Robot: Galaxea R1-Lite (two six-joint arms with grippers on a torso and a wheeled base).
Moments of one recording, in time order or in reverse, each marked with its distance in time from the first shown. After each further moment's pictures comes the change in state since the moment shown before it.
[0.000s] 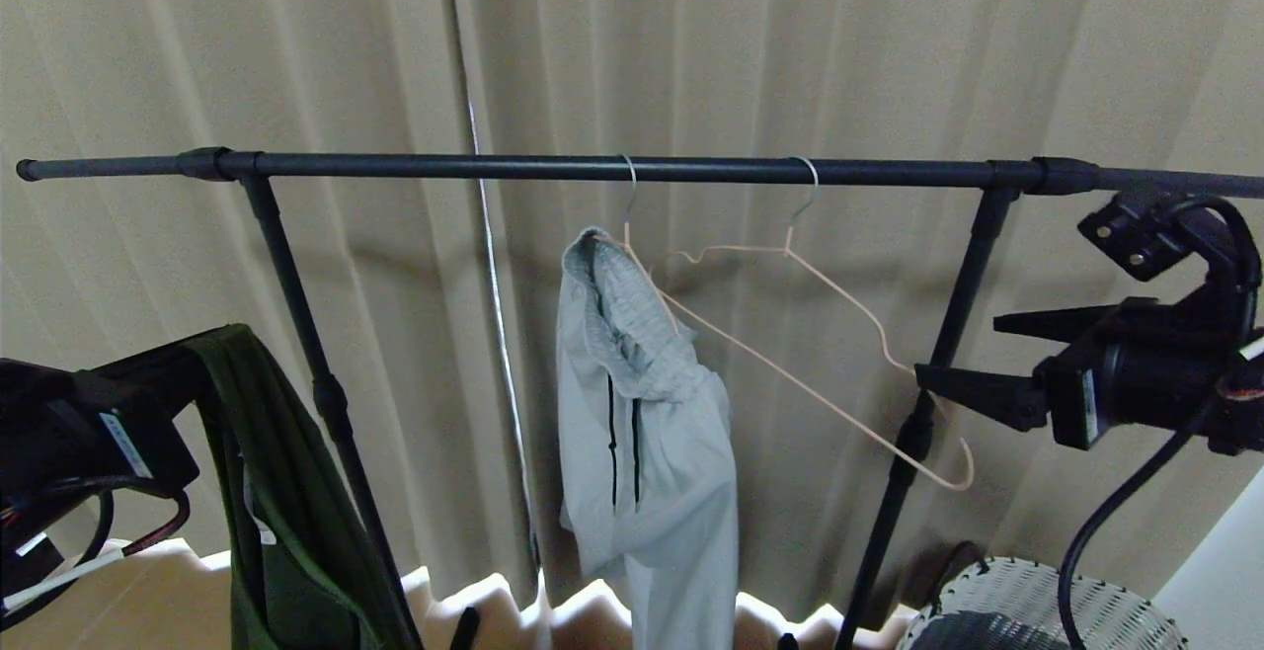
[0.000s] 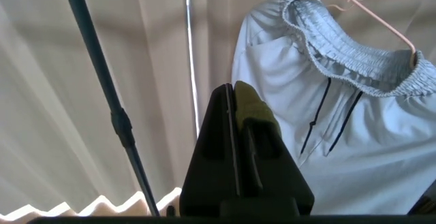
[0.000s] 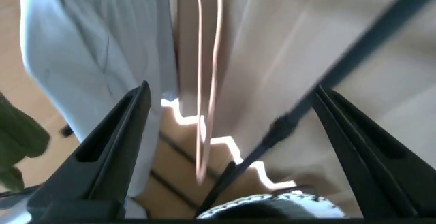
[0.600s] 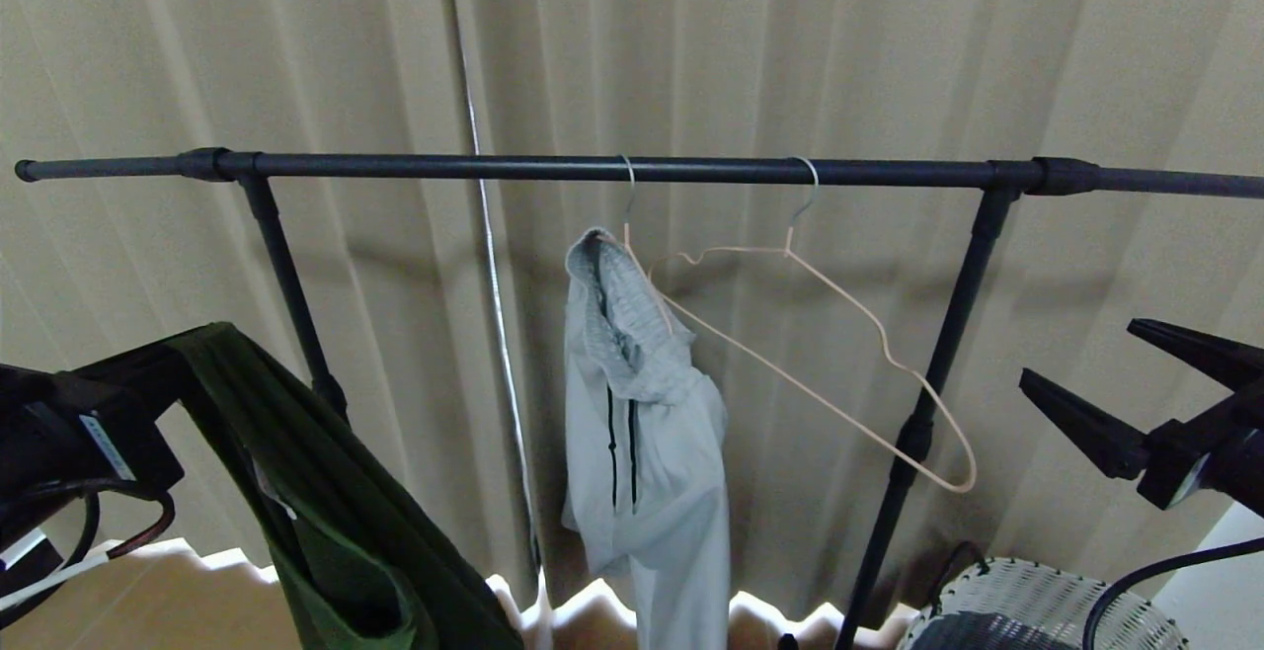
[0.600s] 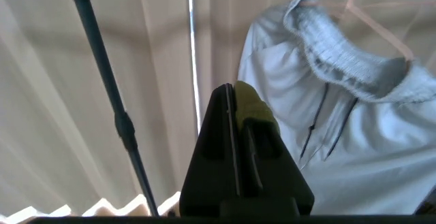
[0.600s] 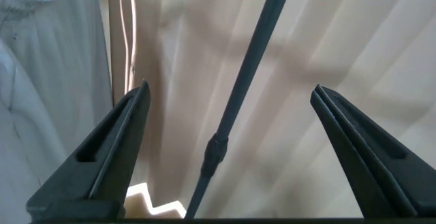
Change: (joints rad) left arm 0.010 -0.022 0.006 -0.001 0.004 0.002; right arm -0.165 -0.144 0.561 -0.821 0.006 -0.053
